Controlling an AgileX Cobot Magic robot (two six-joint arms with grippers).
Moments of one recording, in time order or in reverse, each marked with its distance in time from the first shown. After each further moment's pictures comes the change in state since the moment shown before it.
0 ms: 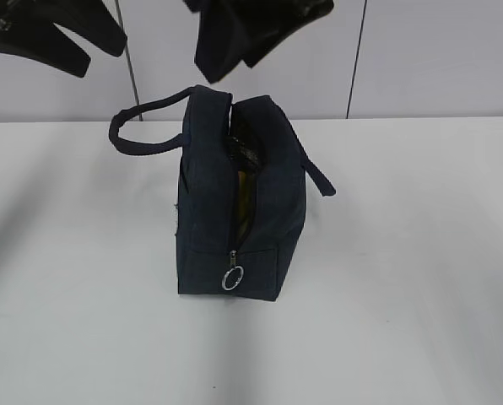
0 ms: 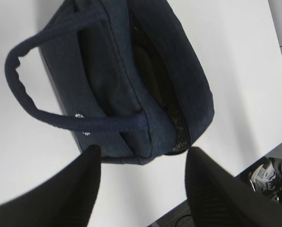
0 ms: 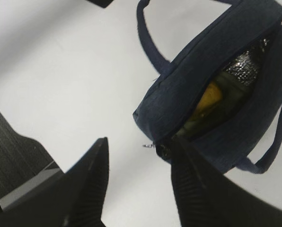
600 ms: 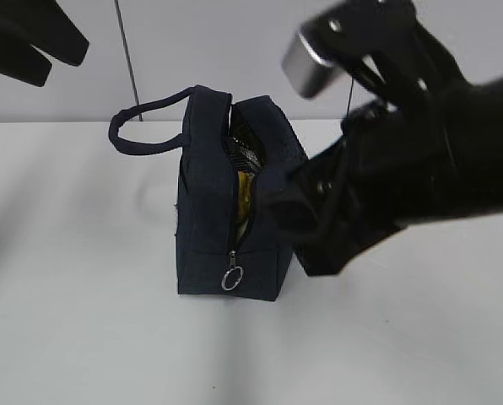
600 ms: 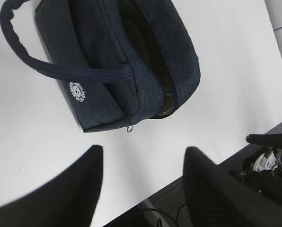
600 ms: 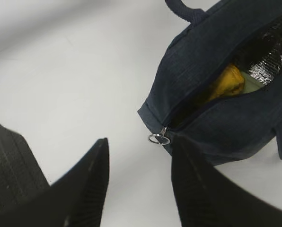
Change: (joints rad) left arm -0.007 -0.204 0.169 0.019 0.008 -0.001; right arm 0.058 -0.446 0.943 0.162 -0.768 -0.283
